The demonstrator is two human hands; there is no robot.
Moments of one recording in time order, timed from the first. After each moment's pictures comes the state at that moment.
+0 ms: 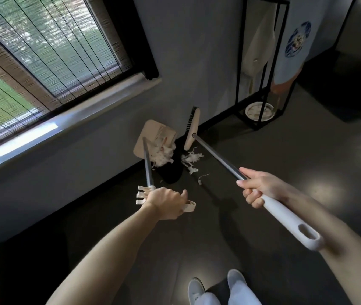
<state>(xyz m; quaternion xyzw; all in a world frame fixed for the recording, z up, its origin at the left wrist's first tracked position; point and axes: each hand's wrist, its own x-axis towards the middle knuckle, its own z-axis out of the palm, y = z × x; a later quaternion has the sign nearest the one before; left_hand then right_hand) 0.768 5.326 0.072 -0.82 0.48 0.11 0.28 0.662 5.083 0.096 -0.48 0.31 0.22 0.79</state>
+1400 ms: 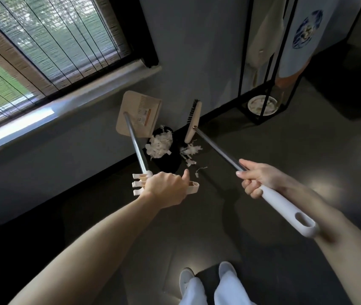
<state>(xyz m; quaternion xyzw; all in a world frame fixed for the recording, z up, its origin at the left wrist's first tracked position) 0.757 5.295 0.088 -0.87 0.43 0.05 0.21 0.673 5.053 0.079 -0.47 0.31 0.24 0.79</state>
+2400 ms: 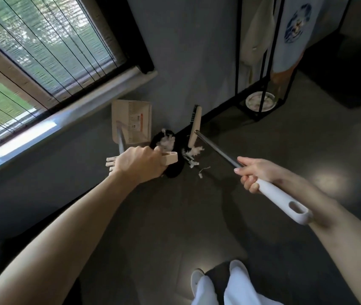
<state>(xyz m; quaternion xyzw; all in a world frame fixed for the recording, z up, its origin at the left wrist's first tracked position) 0.811 5.321 0.146 -0.91 0.36 -0.03 0.18 0.672 5.066 0.091 -0.46 0.34 0.23 0.79</state>
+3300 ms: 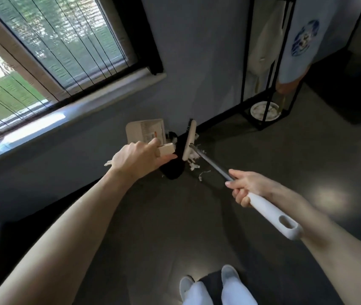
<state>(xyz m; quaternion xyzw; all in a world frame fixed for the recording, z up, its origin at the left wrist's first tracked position) 0.785 5.332 0.157 -0.96 0.26 -0.03 0.07 0.644 5.089 0.100 -0.48 0.32 0.26 0.77</state>
